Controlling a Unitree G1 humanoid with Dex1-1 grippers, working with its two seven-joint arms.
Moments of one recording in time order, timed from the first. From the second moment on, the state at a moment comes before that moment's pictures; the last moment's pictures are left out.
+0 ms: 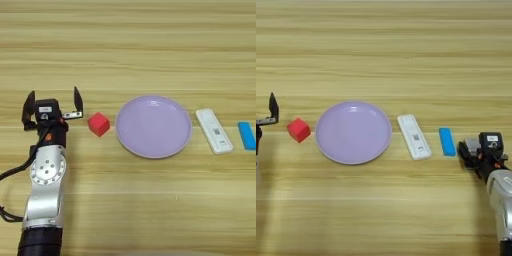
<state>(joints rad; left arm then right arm) -0.02 0.05 0.13 0.00 0.03 -0.16 0.10 0.01 -0.40 -0.27 0.10 0.20 0.38 0.26</state>
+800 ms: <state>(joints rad) -0.02 0.05 0.13 0.00 0.03 -0.15 0.10 0.04 -0.38 -0.25 0.08 0.16 0.29 0.24</state>
